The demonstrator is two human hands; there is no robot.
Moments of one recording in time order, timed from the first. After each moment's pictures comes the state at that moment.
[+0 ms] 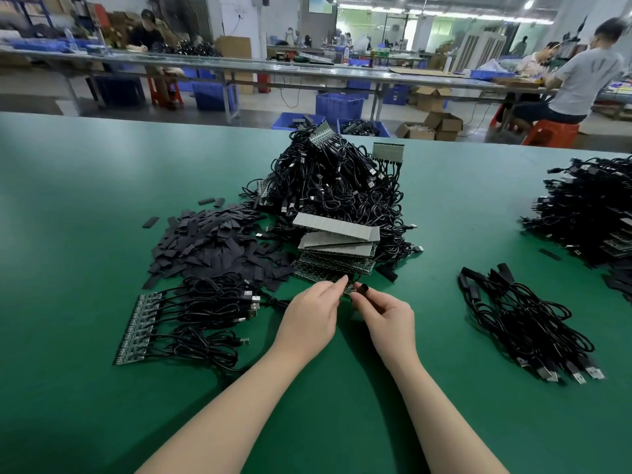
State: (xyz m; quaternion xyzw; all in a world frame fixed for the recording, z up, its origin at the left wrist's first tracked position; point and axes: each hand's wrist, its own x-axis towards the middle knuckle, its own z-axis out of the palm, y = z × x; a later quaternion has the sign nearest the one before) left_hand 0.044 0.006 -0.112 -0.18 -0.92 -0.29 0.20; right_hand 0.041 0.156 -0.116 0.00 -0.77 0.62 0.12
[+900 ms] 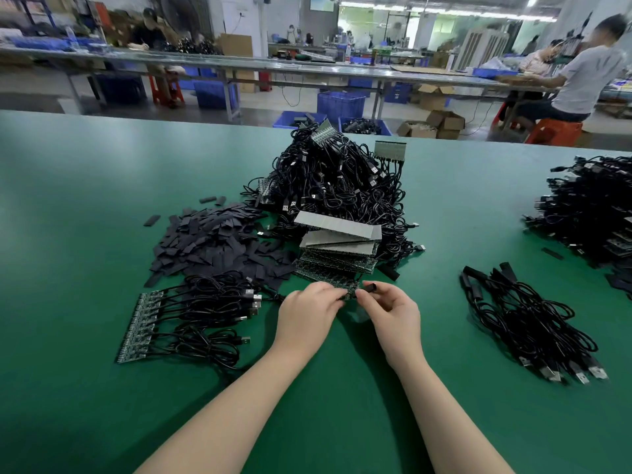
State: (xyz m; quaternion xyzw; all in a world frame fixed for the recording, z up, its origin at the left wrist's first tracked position) left_hand 0.042 0.005 -0.112 -0.12 -0.93 -0.27 0.23; right_hand 0.041 0.159 -0.114 -0.04 -0.72 0.69 0.11
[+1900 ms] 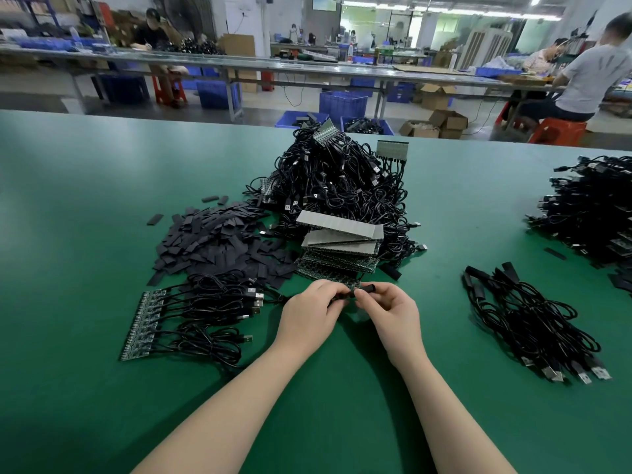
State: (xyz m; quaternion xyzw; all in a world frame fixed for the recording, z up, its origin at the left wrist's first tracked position) left_hand 0.039 0.002 -0.115 -0.12 -0.93 -0.31 0.16; right_hand 0.042 0.159 -0.111 -0.02 -0.71 0.70 0.08
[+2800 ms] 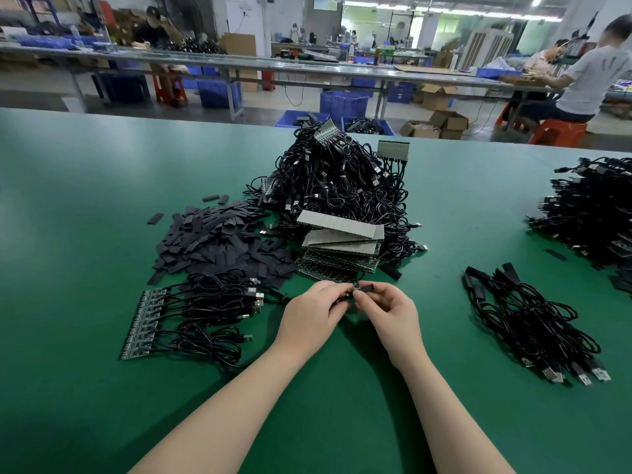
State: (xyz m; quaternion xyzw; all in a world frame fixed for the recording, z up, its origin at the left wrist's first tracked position) left_hand 0.043 0.002 -0.114 -0.15 -0.91 -0.34 0.17; right_hand 0.044 0.159 -0.109 0.00 -0.71 0.70 0.05
